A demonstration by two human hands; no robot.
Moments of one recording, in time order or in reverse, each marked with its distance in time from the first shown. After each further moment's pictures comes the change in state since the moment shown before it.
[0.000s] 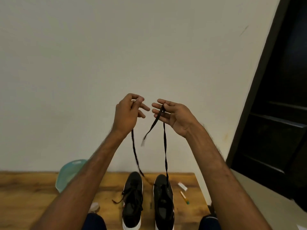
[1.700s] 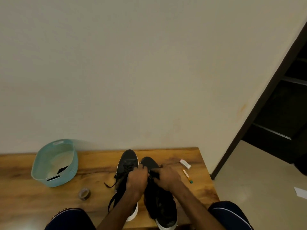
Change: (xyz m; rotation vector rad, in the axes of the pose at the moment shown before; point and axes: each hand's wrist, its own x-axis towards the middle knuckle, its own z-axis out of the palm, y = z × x) left_hand -0.185 -0.306 0.121 1.161 -0.865 -0.314; right_hand 0.009 0.353 -0.156 -1.578 -0.277 0.395
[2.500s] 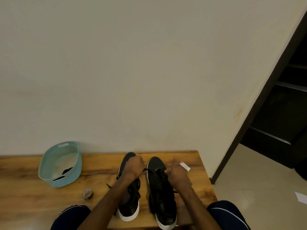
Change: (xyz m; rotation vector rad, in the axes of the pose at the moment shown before) left_hand 0.014 -0.026 -0.056 -0.632 -0.015 -0.137; right_hand -0.010 0.023 -0.007 0.281 0.177 0.336
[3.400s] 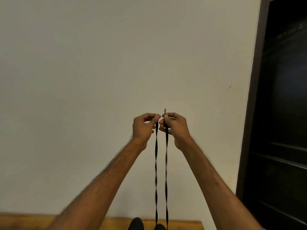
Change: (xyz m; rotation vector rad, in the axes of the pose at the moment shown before) left_hand -0.188 0.251 -0.316 -0.932 0.615 0.617; right_hand -0.202 -0.261 -0.372 1.137 0.323 -0.743
